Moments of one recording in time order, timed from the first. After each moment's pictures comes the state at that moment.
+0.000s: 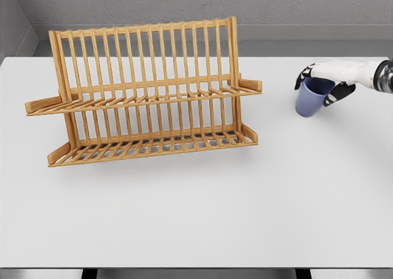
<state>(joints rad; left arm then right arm) -0.02 0.00 -0.17 -0.02 0.13 -0.14 -0.07 -0.91 -0.79 0.83 -1.12 0.29 -0.36 0.61</state>
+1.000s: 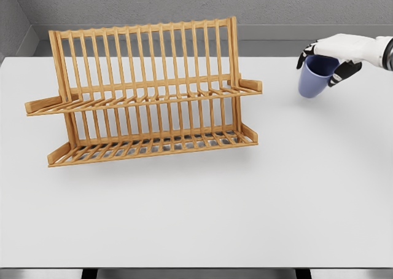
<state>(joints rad) -0.02 0.00 -0.17 -0.02 0.13 -0.14 -0.07 -0.98 -0.81 0.81 -1.18 0.29 -0.37 0.61</state>
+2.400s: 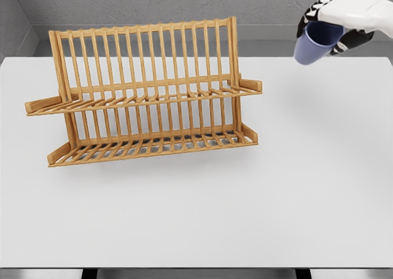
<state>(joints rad) -0.02 0.00 -0.17 -0.02 0.13 -0.14 -0.07 -1.00 -0.86 0.70 -1.38 0.28 -0.37 0.61</state>
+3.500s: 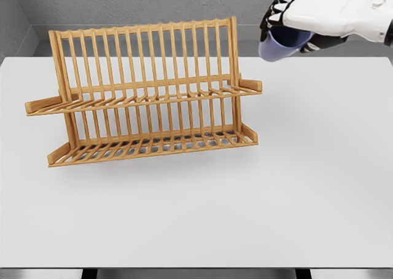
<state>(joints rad) -0.02 0.00 -0.17 -0.02 0.13 -0.14 -0.07 -0.99 -0.88 0.67 -1.69 0.28 -0.37 0.61</state>
